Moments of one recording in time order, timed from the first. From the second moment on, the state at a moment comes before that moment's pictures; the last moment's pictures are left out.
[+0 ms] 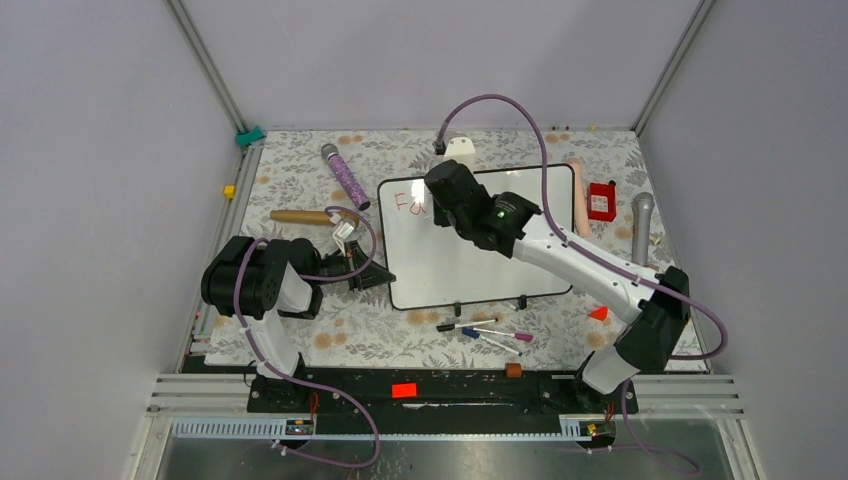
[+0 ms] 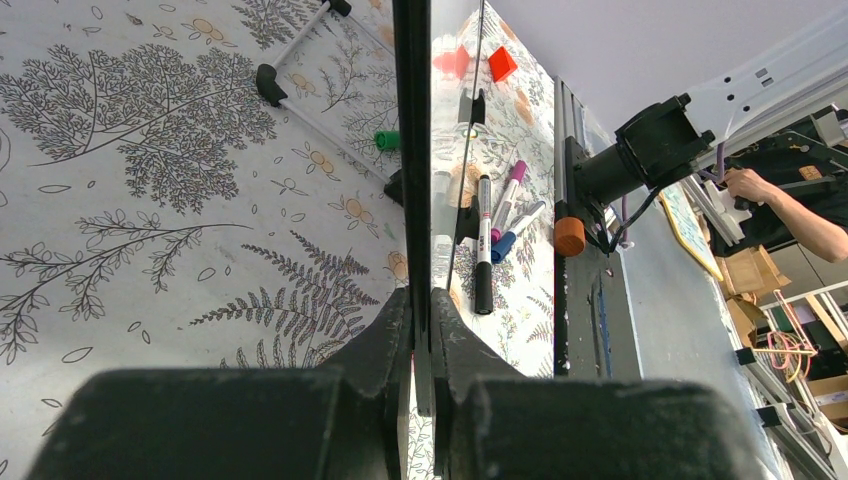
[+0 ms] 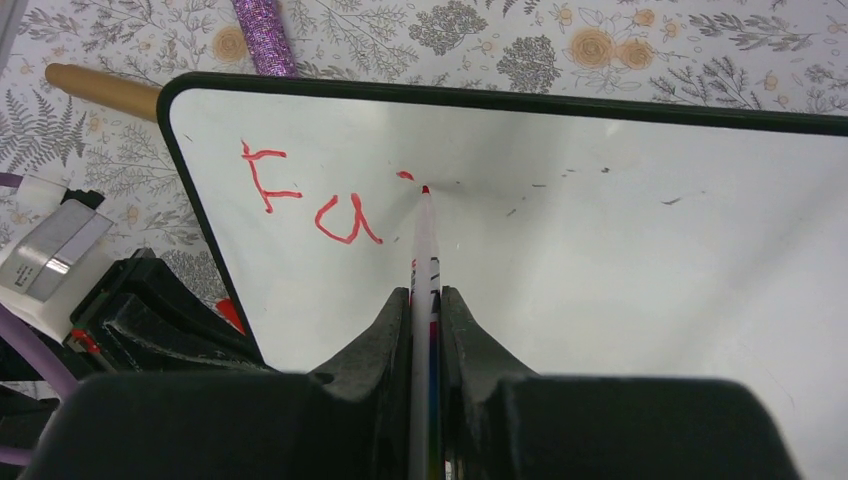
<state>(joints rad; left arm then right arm) -0.11 1.82 0.31 1.40 1.24 -0.62 0.91 1.60 1.55 -0.61 0.53 0.47</state>
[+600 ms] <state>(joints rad) -0.11 1.82 0.31 1.40 1.24 -0.62 0.90 1.54 1.49 -0.57 0.46 0.47</state>
